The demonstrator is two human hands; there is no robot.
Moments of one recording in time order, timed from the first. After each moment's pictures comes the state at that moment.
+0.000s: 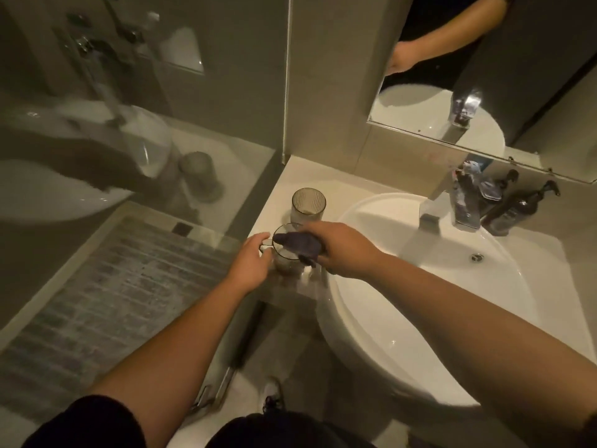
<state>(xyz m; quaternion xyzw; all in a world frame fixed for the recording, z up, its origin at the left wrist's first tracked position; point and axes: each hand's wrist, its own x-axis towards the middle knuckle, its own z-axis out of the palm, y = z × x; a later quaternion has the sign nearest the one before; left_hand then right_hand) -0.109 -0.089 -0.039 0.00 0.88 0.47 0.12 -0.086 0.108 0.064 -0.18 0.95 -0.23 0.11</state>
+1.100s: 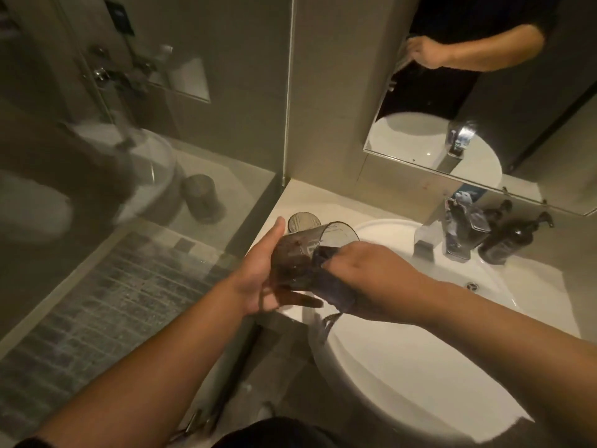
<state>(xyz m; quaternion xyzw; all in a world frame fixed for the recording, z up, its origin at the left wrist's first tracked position) -0.084 -0.048 0.095 -0.10 0.48 0.78 0.40 -0.047 0.151 0.146 -0.40 0.91 -0.07 -0.03</state>
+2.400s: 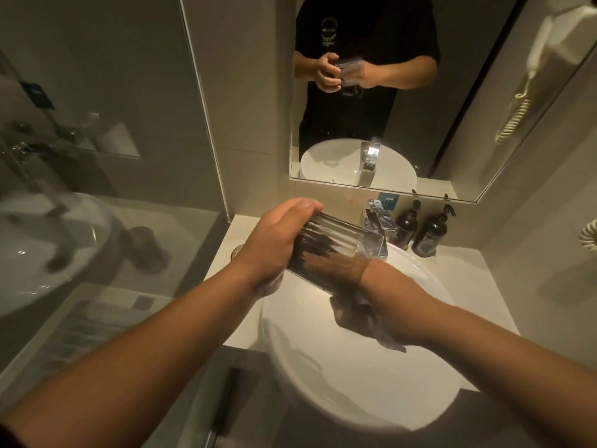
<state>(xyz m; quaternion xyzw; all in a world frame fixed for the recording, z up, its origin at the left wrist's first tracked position) -0.061 0.064 0.206 0.16 0.65 0.72 0.19 -0.012 0.222 0.150 -0.02 0.81 -0.55 0.21</state>
